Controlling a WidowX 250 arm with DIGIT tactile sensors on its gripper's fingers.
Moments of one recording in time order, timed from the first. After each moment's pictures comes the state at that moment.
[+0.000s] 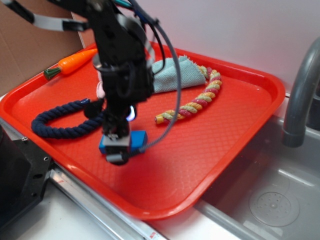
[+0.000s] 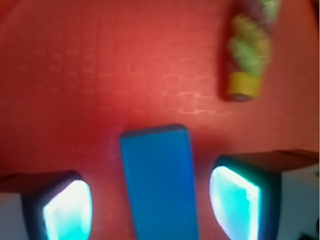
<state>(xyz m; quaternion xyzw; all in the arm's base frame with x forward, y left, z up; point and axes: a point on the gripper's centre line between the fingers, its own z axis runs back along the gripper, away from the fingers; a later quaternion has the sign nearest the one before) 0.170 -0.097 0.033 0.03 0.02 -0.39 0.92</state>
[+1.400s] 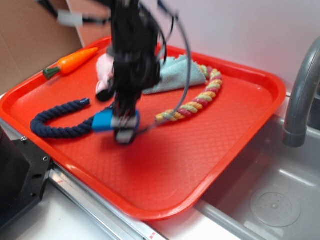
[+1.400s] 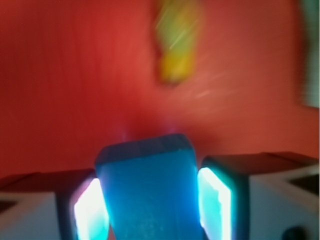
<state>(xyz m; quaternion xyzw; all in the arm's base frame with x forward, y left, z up) 0.198 -0.070 0.070 0.02 0.06 -0.24 0.97</state>
